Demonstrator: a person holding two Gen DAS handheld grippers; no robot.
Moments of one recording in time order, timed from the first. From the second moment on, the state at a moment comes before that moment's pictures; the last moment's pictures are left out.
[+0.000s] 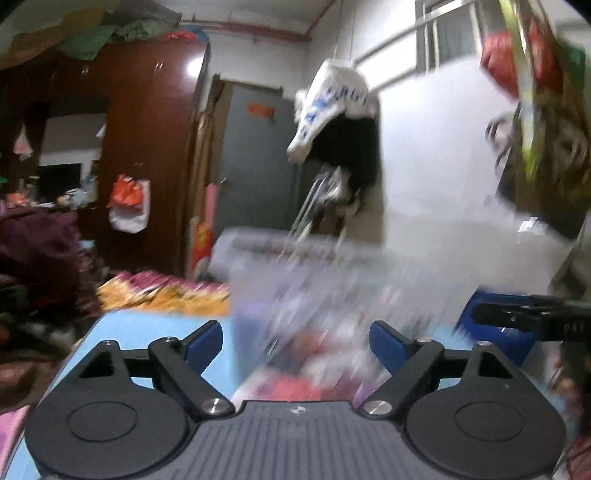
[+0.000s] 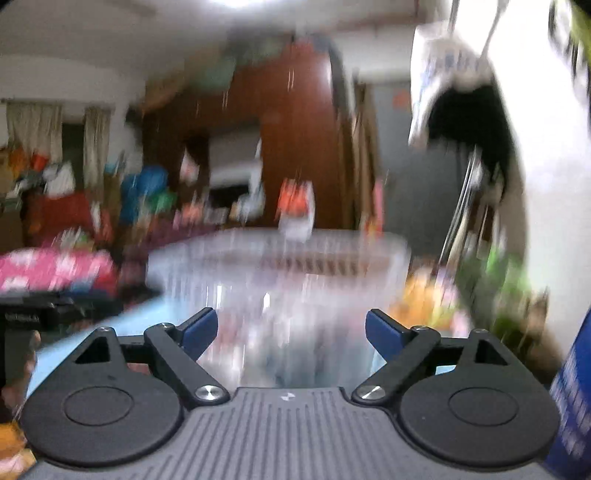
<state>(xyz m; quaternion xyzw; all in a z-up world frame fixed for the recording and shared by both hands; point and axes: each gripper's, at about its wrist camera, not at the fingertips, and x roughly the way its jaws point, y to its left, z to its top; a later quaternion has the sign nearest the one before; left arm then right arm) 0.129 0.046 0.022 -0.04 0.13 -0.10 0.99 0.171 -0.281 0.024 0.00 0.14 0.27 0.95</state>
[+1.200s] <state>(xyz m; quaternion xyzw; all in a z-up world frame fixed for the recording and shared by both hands) 0.117 0.019 -0.005 -0.01 0.12 -0.11 0.99 0.181 -0.270 -0.006 -0.02 0.20 0.27 0.94</state>
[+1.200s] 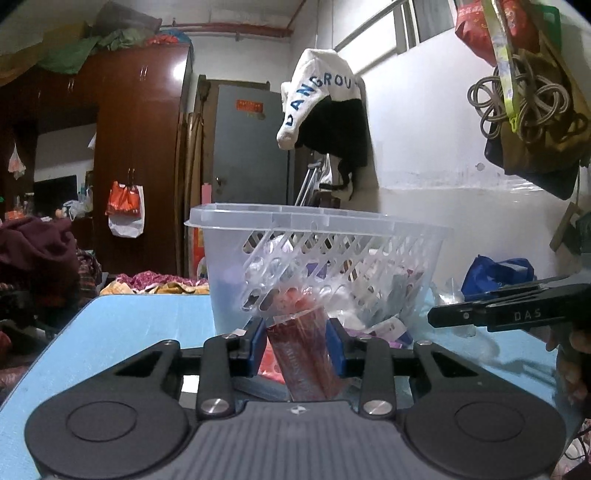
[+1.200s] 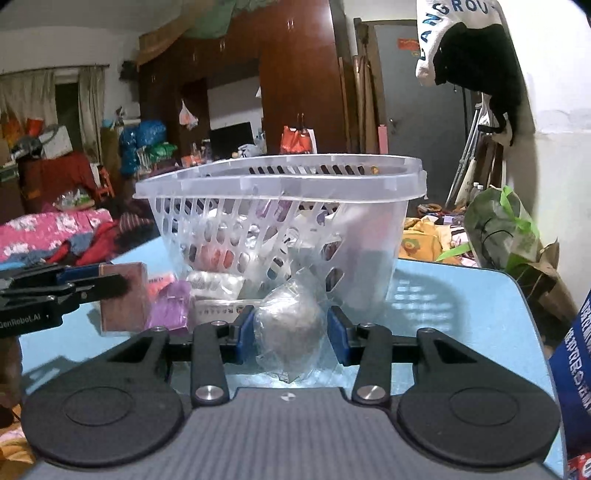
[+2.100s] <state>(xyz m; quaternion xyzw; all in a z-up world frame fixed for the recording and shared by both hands) 0.124 0.038 0.091 -0.08 0.03 -0.14 0.99 0.152 -0.265 0.077 0.04 0.09 0.34 0.93</state>
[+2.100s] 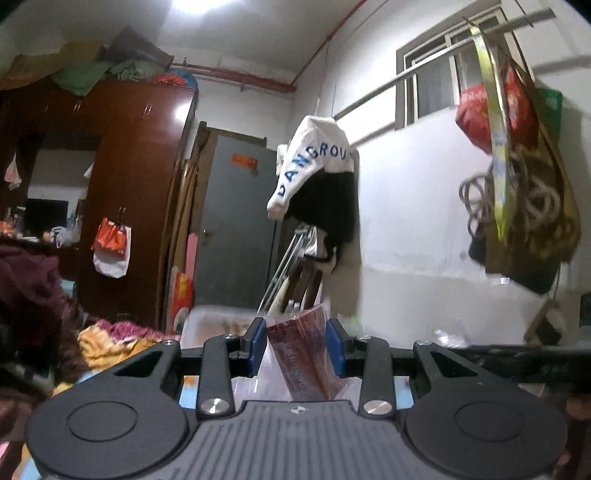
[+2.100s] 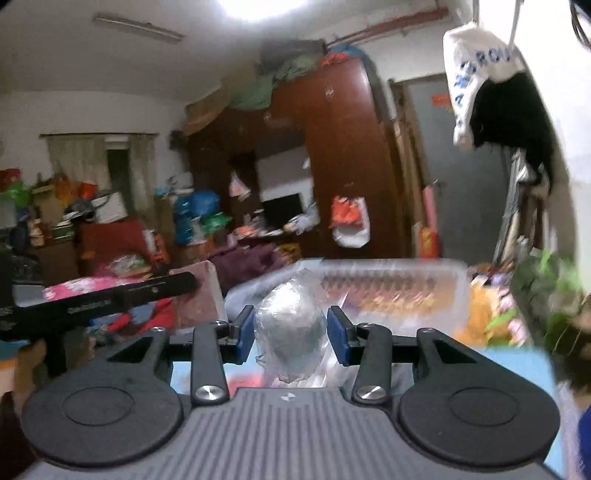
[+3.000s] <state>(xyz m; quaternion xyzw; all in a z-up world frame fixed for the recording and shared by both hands) 0.147 0.074 0.030 0.04 0.19 -0.04 0.98 0.145 -0.245 -0.005 0.02 0.26 0.39 0.88</state>
